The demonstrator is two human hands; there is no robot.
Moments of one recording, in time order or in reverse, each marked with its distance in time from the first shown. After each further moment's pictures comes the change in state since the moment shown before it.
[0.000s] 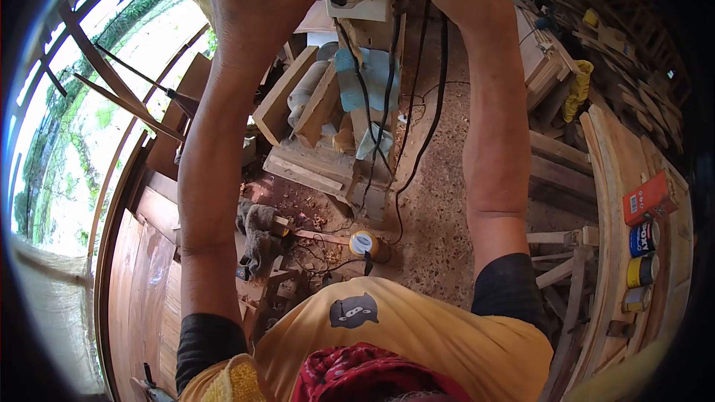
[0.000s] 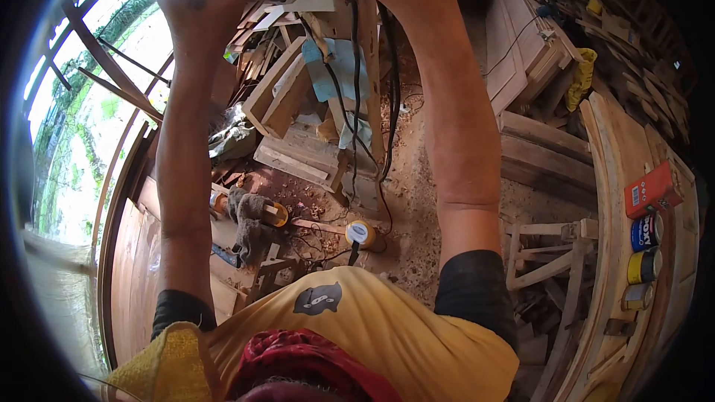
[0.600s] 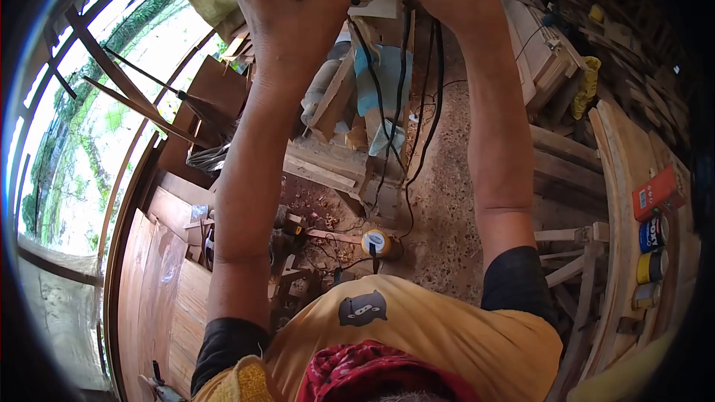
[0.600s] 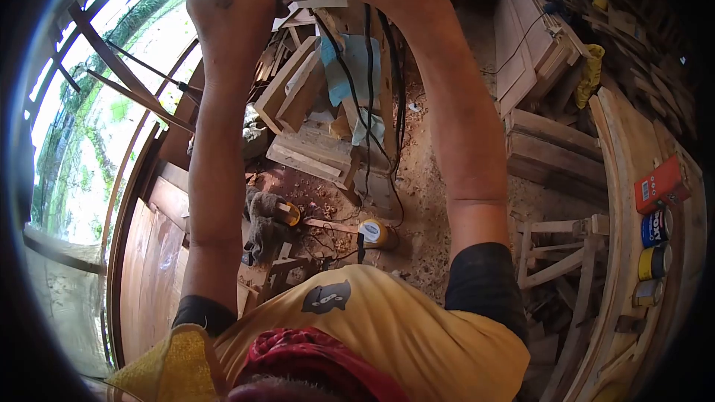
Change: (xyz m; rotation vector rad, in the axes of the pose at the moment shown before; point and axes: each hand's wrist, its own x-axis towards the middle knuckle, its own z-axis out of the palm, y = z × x) left_hand -0.016 0.017 0.011 0.107 0.130 -0.225; right_hand -0.002 0.009 0.010 -0.161 0.037 -0.239
